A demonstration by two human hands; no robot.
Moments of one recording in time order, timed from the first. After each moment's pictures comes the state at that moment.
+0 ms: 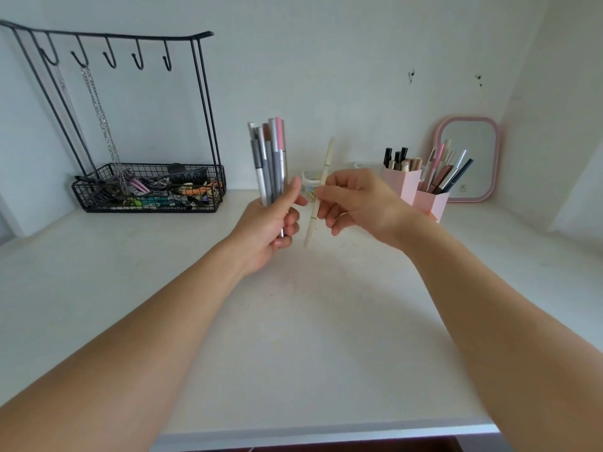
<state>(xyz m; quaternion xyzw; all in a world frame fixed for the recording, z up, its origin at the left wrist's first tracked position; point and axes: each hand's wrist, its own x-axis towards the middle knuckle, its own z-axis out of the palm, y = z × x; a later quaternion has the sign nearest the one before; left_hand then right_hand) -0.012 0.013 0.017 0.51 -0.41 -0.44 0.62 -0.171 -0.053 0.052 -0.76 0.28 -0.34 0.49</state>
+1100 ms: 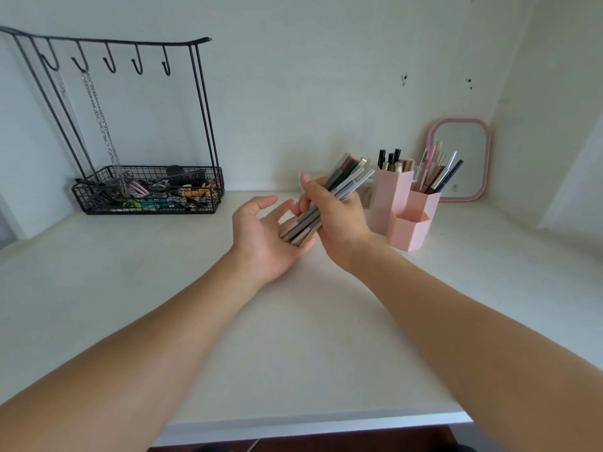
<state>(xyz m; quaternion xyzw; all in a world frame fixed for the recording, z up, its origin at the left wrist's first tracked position) -0.015 0.012 0.001 0.24 -0.19 -0.67 0.68 -0.128 -0.033 0.022 -0.54 0.22 -0.53 0.62</state>
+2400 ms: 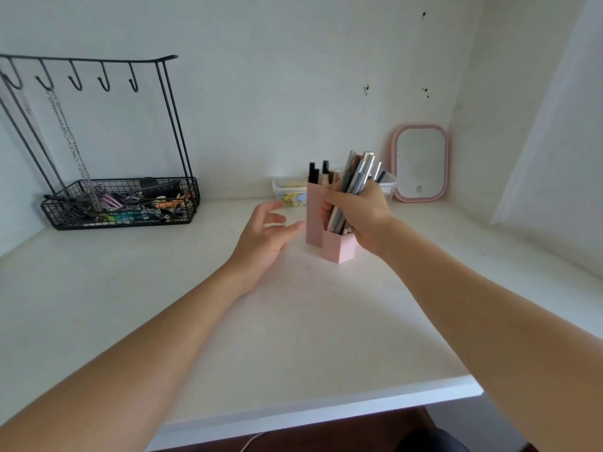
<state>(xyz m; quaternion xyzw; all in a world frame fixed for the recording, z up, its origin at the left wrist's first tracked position) -0.039 0.006 -0.008 0.55 -0.50 -0.33 0.58 -0.205 -0.062 0.046 -0.56 0.38 -0.51 0.53</state>
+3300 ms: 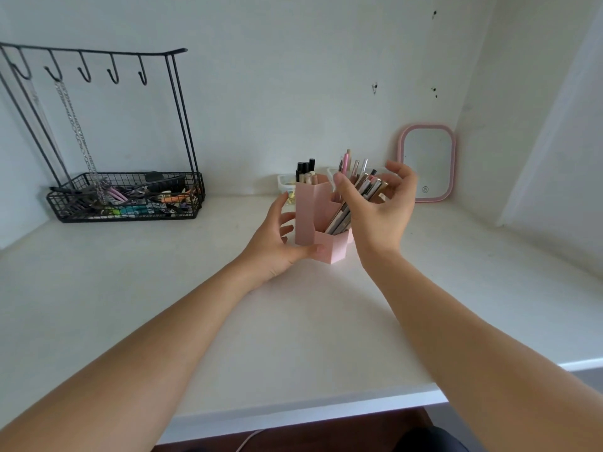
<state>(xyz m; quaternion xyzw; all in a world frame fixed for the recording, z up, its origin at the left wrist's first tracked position) -0.037 0.000 -0.018 0.55 -0.58 -0.32 0.50 -0.197 -0.039 0.024 -0.49 0.35 -0.74 0.31</state>
